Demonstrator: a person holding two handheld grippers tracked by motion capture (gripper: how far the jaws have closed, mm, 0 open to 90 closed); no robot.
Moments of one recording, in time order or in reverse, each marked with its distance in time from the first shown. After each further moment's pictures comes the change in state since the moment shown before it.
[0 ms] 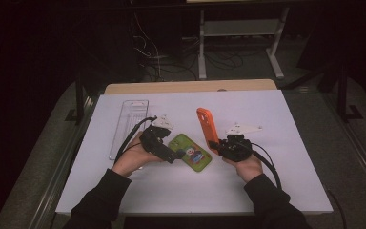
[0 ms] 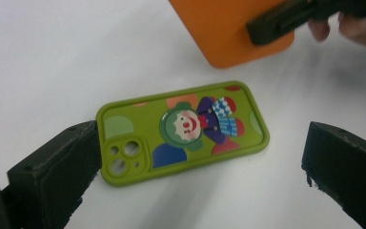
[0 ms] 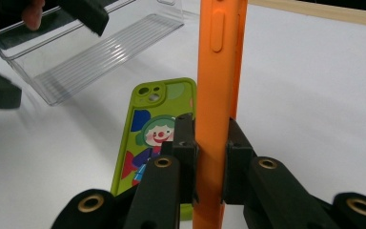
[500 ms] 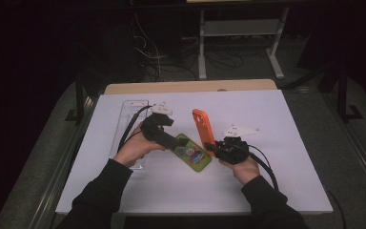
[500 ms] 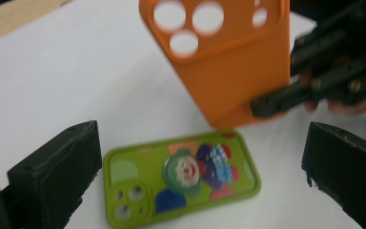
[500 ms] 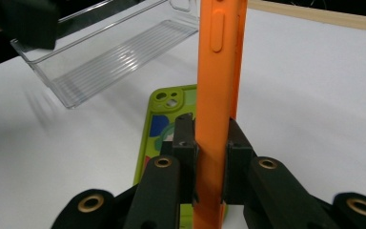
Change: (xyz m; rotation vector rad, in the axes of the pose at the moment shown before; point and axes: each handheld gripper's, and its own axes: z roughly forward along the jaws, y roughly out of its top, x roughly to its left) left arm 0.011 0.028 -0.005 -0.126 -0.044 -0.088; right arm 0.011 0.000 0.001 -0.023 0.035 -0.005
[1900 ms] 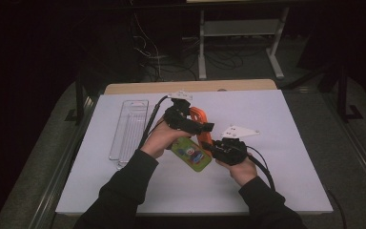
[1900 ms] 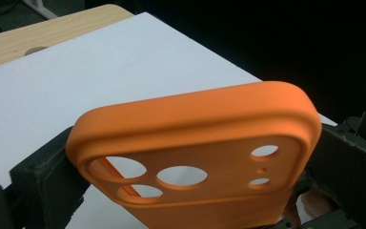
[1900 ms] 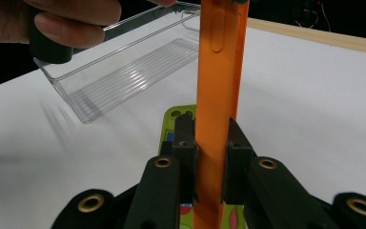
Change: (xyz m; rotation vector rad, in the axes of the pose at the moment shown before) left arm -0.012 0.042 0.042 -0.125 -0.074 -0.091; right arm 0.011 0.005 -0.003 -0.054 0.019 -0.022
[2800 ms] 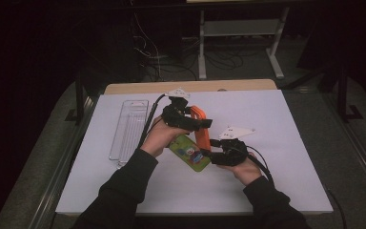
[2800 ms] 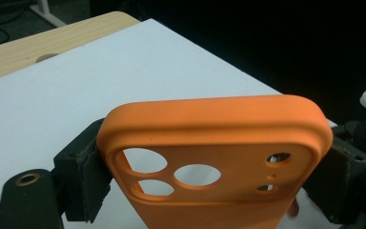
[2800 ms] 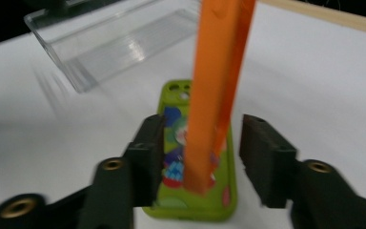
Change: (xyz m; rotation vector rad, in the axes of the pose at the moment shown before) left arm 0.006 0.003 -0.007 -0.014 0.019 0.014; right arm -0.003 -0.002 0.000 0.110 0.000 -0.045
